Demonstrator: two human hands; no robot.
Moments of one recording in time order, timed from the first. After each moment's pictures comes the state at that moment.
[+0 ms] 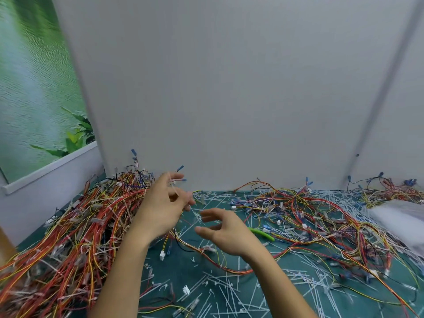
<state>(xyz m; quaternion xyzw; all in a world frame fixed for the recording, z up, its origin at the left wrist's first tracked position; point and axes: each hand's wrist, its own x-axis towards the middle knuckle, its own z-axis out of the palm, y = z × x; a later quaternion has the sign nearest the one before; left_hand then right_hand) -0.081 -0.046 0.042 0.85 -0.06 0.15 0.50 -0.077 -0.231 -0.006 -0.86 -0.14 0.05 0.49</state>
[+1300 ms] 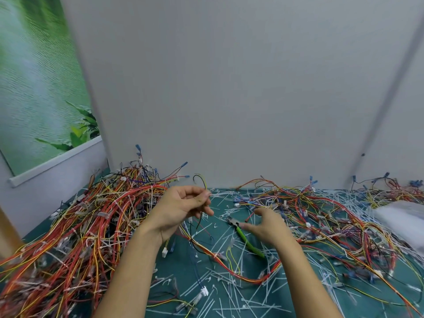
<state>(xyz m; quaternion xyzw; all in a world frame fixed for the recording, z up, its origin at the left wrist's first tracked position) -0.073 -0.060 0.030 0.66 -0.11 -0.05 0.75 -0.035 -0.307 -0.037 -0.96 0.04 0.02 0.29</state>
